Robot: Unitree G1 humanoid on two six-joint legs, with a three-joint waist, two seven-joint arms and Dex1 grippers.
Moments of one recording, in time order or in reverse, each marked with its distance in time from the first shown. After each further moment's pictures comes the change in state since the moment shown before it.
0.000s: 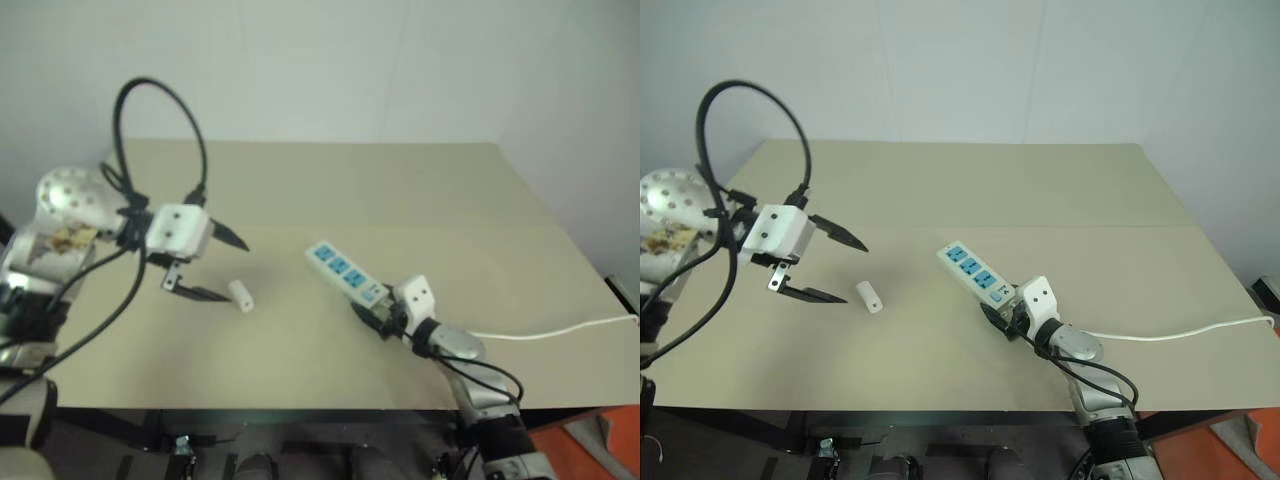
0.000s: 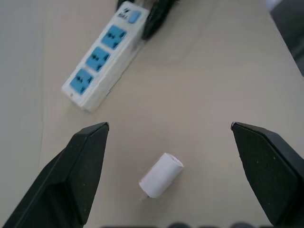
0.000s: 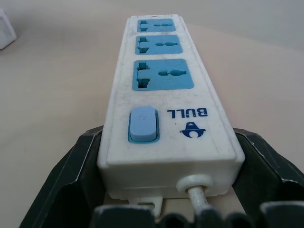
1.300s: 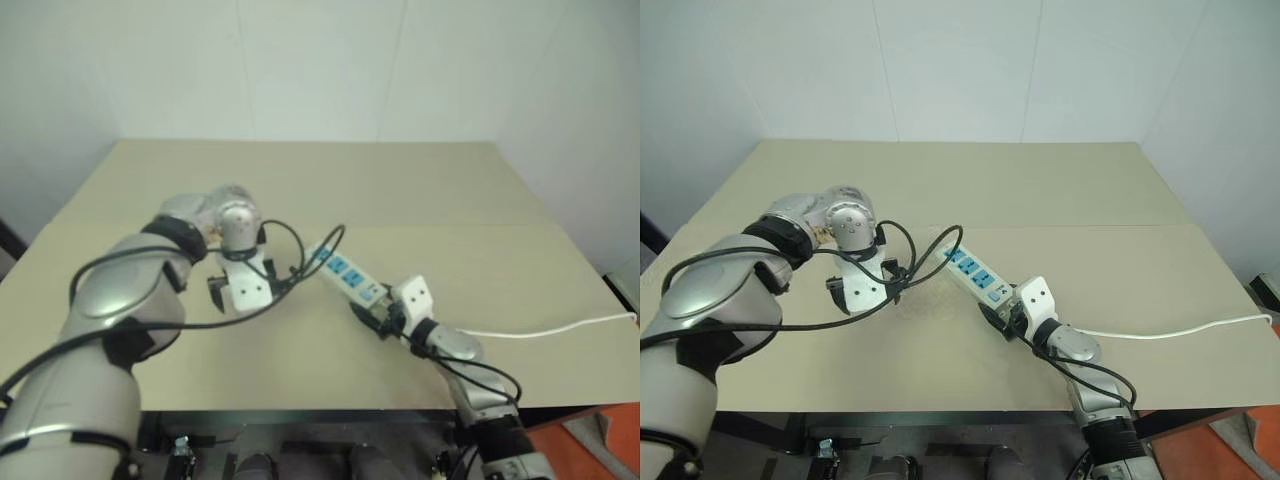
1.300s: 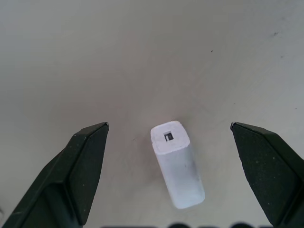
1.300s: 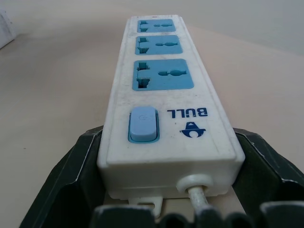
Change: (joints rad) left arm -0.494 -0.497 -0.825 0.957 0.416 -0.977 -0.005; right arm 0.007 0.000 0.014 -0.009 -0.002 0.000 -0.025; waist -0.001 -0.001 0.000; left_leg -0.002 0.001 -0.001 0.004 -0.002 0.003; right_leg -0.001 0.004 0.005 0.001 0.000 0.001
